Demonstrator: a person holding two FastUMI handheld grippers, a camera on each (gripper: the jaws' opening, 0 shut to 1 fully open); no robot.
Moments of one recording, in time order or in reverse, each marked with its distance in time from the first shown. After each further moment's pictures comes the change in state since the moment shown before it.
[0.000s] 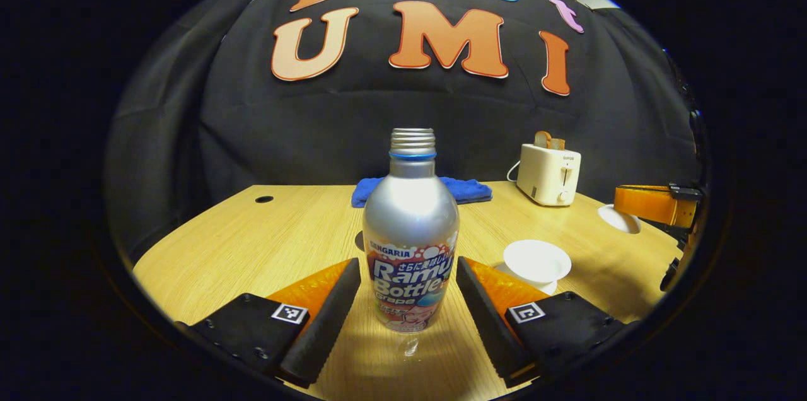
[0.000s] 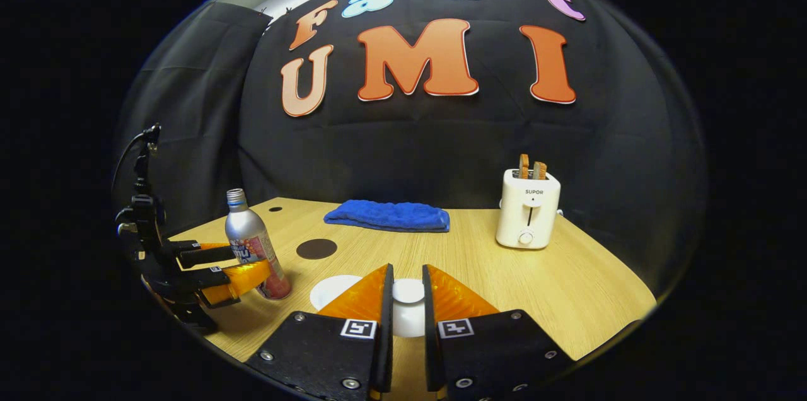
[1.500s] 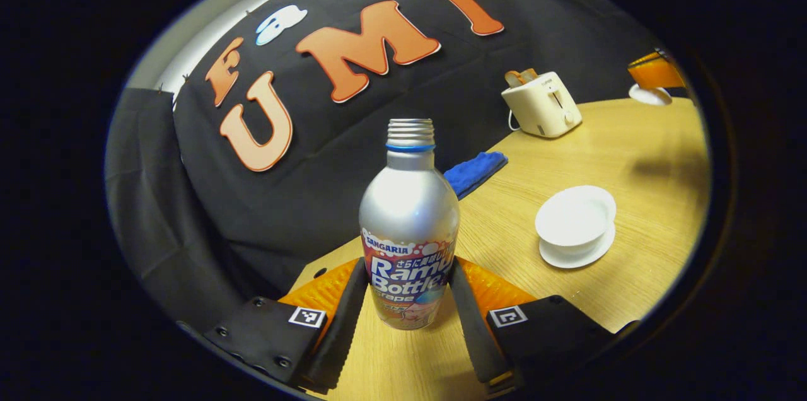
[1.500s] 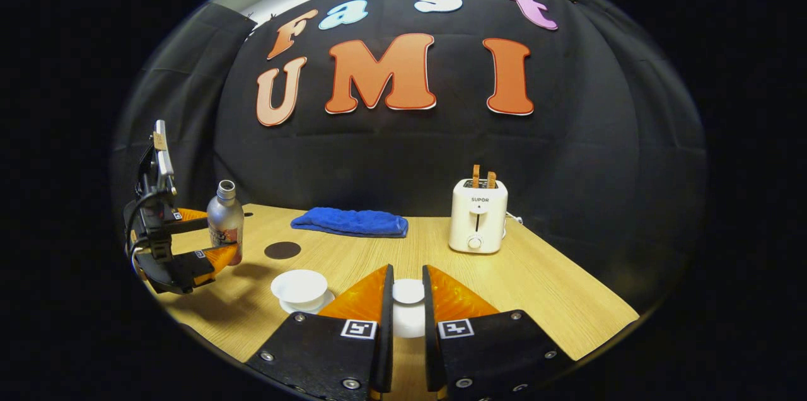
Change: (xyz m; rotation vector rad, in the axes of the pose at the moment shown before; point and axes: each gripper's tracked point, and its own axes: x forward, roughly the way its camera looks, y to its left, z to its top) left arm 0.008 0.002 0.032 0.648 -0.026 0.139; right arm -0.037 -0.061 0.004 -0.014 -0.043 -0.141
